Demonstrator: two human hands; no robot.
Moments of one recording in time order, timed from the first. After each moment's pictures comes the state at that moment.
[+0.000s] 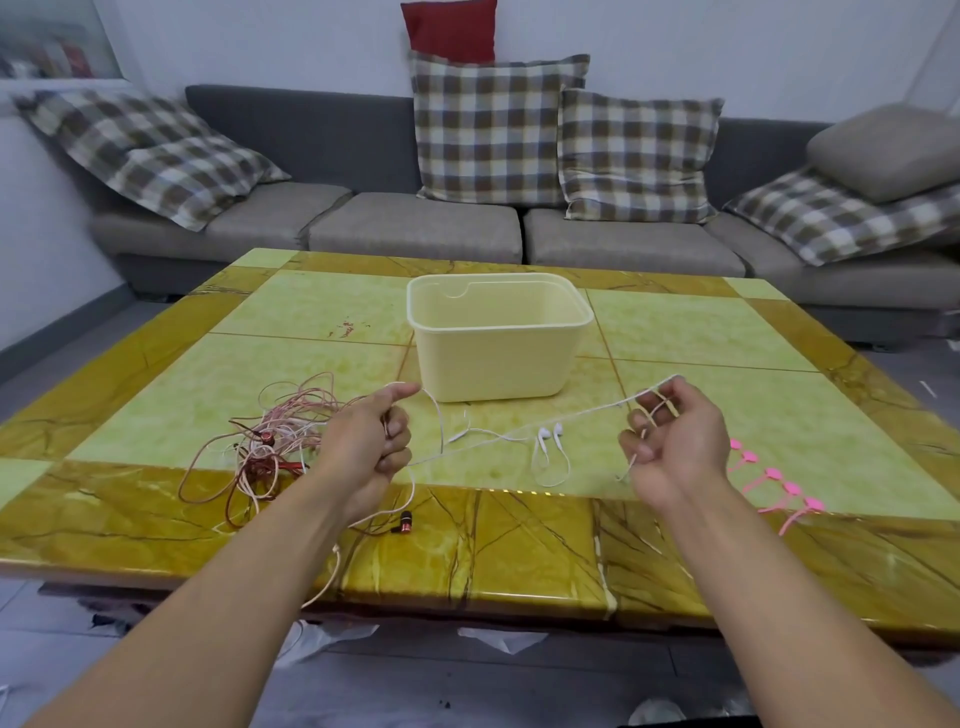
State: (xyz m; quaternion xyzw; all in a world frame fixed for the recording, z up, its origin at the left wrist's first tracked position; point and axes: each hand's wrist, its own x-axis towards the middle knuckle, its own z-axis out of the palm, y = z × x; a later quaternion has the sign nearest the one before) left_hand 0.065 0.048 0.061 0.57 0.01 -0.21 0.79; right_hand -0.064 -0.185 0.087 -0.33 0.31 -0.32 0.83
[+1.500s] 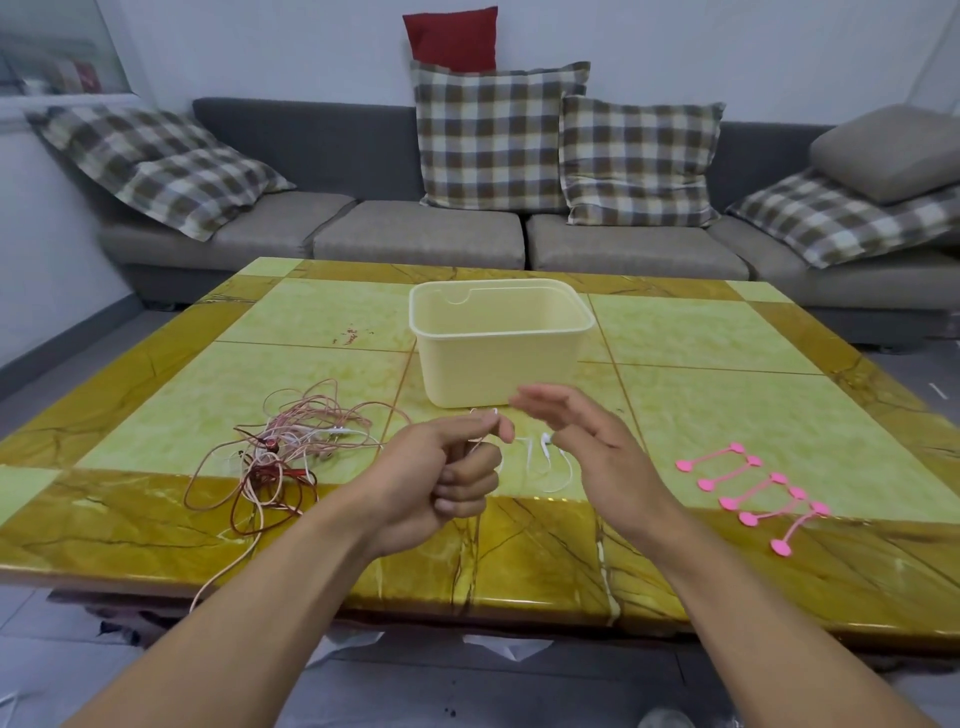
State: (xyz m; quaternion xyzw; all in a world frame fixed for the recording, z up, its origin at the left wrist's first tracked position) left_hand 0.006 0.033 0.100 0.50 -0.18 -0.44 0.72; right_hand -0.073 -0.141 0.087 -0.79 0.02 -0.15 0.59
